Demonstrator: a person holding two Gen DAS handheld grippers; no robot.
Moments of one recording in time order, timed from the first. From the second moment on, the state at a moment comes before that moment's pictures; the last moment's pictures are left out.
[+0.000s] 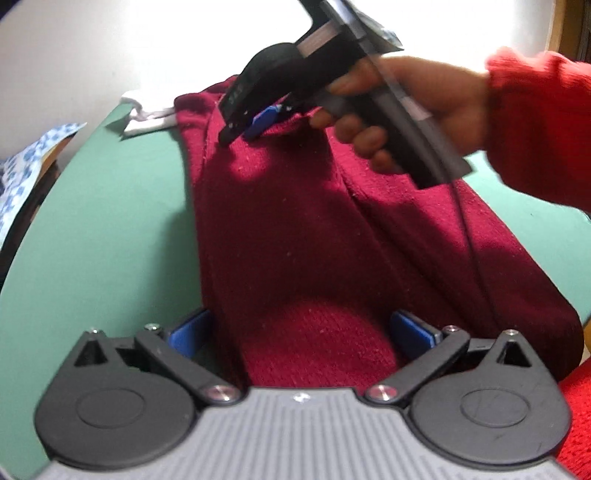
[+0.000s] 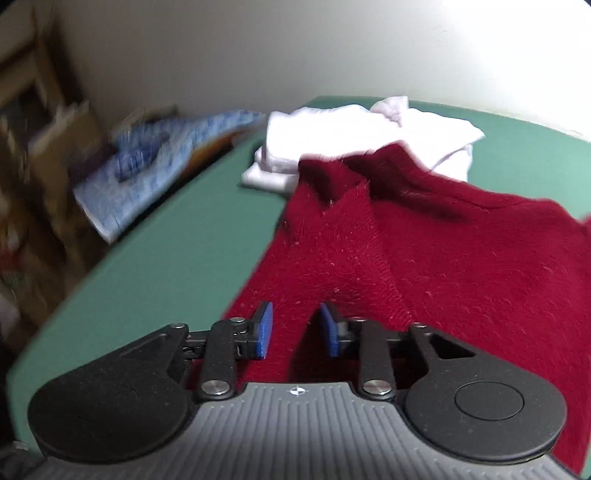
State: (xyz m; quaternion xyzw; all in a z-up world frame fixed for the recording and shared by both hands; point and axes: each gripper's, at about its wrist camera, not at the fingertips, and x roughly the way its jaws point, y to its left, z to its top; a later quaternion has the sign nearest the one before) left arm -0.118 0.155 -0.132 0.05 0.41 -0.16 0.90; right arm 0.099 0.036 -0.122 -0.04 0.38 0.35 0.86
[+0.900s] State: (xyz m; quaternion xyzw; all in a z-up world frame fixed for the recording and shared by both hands) left arm -0.127 0.168 -0.133 0.11 0.39 -0.28 0.87; right arm 0.080 0.025 -0.090 0.04 0.33 0.29 0.90
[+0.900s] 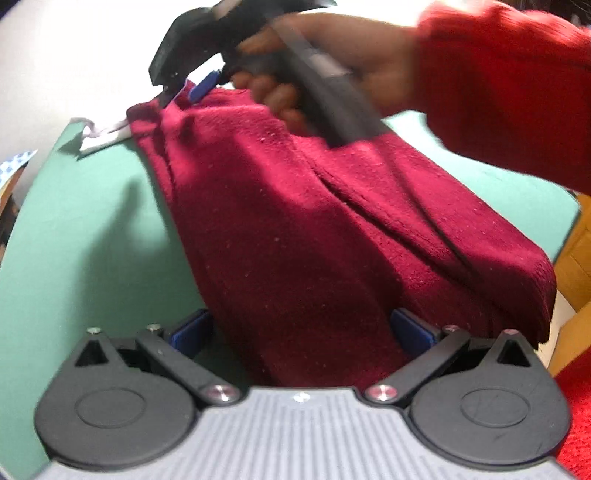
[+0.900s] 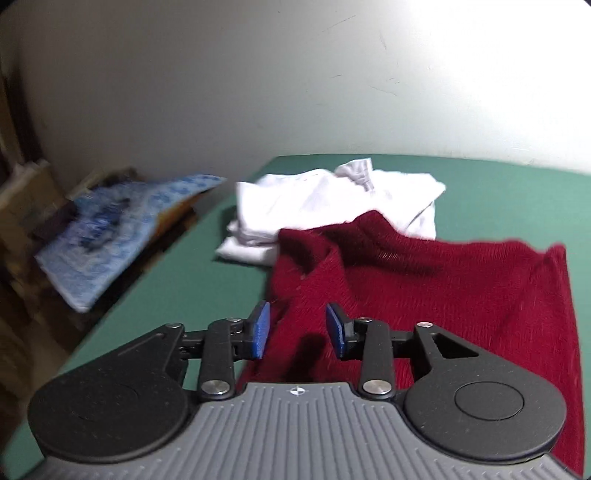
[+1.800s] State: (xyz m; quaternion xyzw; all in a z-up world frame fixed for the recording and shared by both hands) left arm -0.224 0.159 -0.141 0.10 0.41 -0.23 0.88; right arm -0.174 -0.119 -0.141 0.06 0.37 0.32 0.87
